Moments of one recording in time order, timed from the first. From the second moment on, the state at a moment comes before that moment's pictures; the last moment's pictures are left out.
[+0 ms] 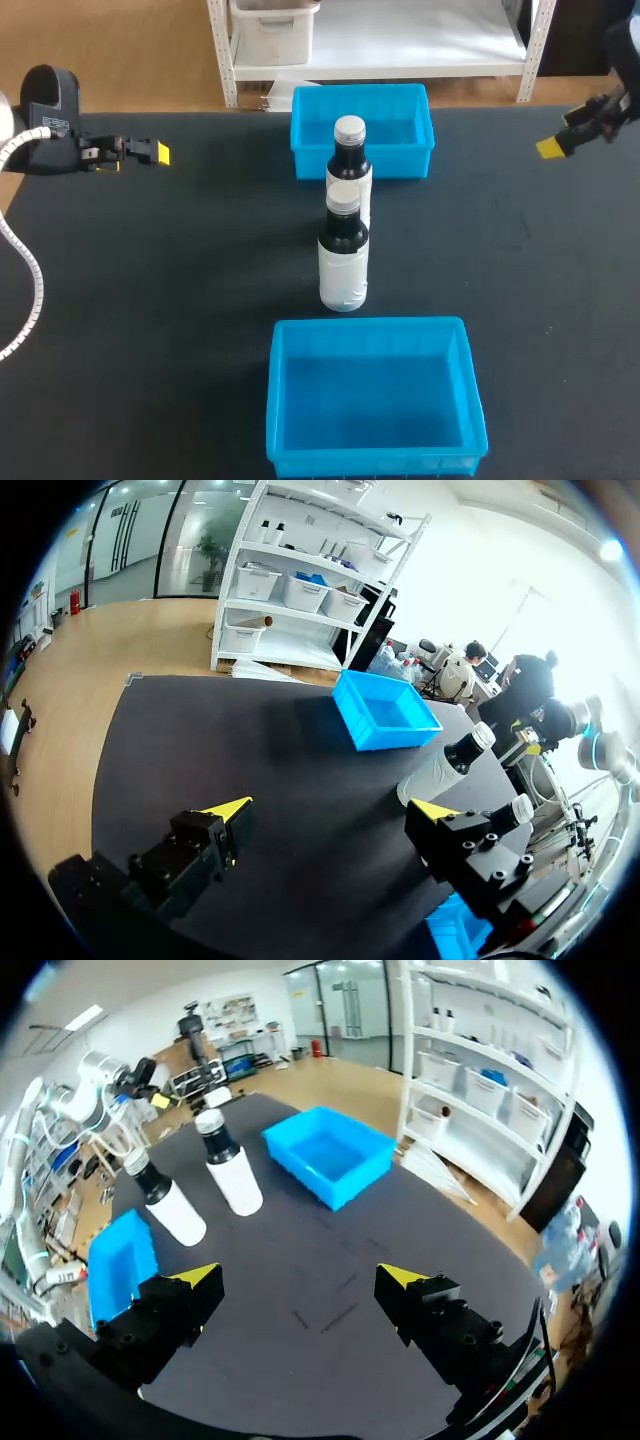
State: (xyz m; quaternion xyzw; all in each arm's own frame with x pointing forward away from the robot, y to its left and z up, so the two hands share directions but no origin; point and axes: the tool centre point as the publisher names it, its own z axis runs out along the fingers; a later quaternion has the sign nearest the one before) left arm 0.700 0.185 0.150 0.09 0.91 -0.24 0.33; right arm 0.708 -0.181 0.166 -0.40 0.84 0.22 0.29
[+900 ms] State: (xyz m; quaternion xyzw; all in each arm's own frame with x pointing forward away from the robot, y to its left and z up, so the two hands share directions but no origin) left arm 0.700 0.185 0.150 0.09 0.91 -0.24 0.33; right arm 0.624 -0.023 0.168 -0.59 0.67 0.33 0.31
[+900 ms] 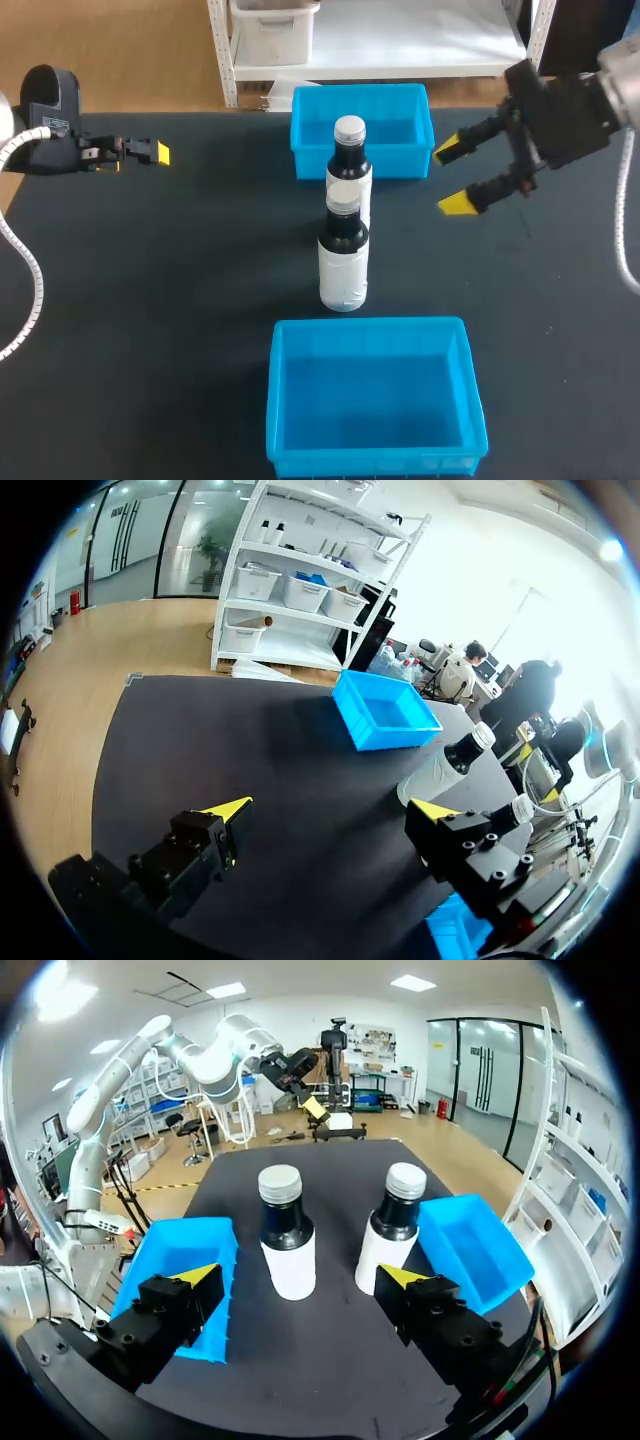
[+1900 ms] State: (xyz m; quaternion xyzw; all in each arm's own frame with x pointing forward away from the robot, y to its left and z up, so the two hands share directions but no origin) left arm 0.700 0.185 0.150 0.09 0.91 -0.24 0.33; right arm 0.610 0.074 0.125 -0.61 0.68 0.33 0.25
